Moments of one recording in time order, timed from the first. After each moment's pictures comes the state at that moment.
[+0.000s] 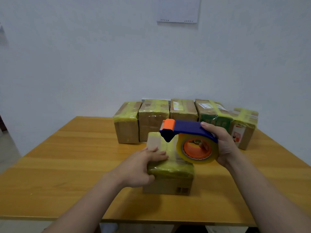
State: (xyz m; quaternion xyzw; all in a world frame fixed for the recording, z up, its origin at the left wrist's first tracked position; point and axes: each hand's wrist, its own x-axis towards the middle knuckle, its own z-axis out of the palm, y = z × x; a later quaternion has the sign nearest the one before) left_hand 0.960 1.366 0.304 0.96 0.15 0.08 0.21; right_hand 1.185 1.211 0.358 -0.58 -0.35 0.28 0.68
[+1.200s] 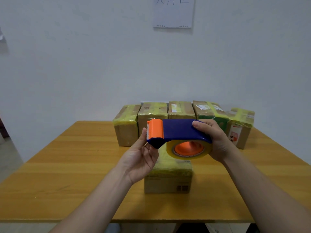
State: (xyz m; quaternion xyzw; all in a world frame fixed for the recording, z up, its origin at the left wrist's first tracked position) left_hand 0.967 1.335 0.341 0.24 0.07 0.20 0.95; right_hand 1.166 1.206 0.383 -0.49 -0.50 0.31 0.64
